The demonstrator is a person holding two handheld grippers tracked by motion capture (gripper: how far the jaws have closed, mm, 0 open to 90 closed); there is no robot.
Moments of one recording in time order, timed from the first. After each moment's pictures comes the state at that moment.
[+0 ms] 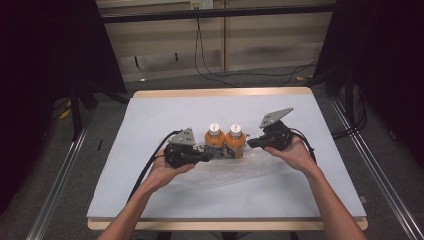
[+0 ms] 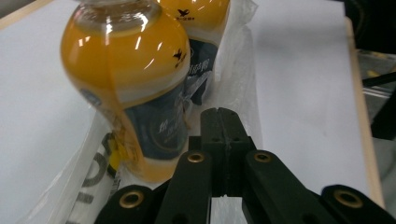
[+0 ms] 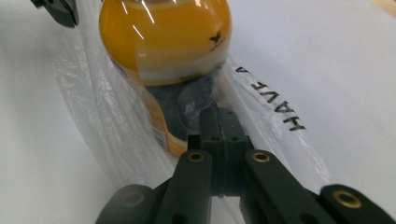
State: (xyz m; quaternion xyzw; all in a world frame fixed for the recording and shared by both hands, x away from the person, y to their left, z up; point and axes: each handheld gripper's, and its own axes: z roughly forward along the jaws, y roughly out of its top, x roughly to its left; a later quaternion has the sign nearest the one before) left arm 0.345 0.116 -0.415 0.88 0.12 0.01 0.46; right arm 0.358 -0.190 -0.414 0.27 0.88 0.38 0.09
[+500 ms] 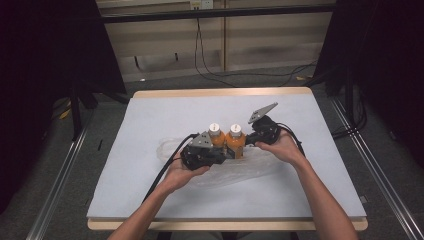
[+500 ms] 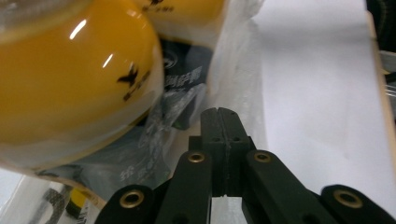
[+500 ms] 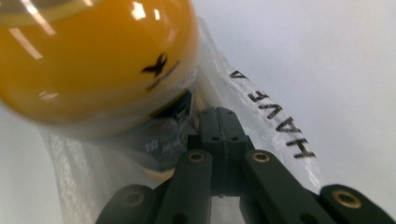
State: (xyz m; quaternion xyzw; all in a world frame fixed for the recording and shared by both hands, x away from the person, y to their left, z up) left arm 0.346 0.083 -0.438 0.89 0.13 0.02 0.44; right arm 0.392 -0.173 -0.431 0.27 0.89 0.36 0.06
